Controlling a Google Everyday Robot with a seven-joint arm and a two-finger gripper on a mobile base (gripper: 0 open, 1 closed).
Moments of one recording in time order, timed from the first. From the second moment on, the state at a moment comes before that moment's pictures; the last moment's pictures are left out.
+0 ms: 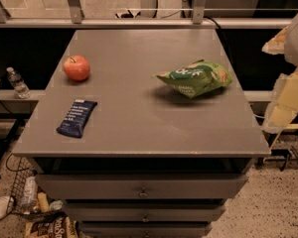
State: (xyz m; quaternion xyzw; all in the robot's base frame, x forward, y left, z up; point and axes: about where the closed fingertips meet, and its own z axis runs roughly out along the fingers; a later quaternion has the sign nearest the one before) arm 0.438 -0.216 0.978 -0.60 0.78 -0.04 0.16
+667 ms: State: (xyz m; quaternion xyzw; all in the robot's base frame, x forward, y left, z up) arm 0.459 -0.194 0.970 -0.62 0.77 -0.03 0.19
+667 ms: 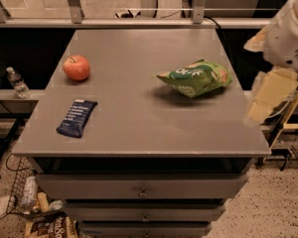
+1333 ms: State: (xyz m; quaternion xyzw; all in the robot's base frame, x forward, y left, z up) arm 0.511 -0.116 0.929 -0.64 0.74 -0.01 0.23
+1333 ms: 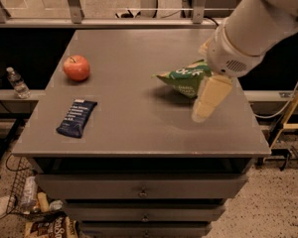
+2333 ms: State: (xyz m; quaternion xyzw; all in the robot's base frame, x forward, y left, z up) arm 0.558 -0.078 0.899 -0.64 0.73 -0.03 0.24
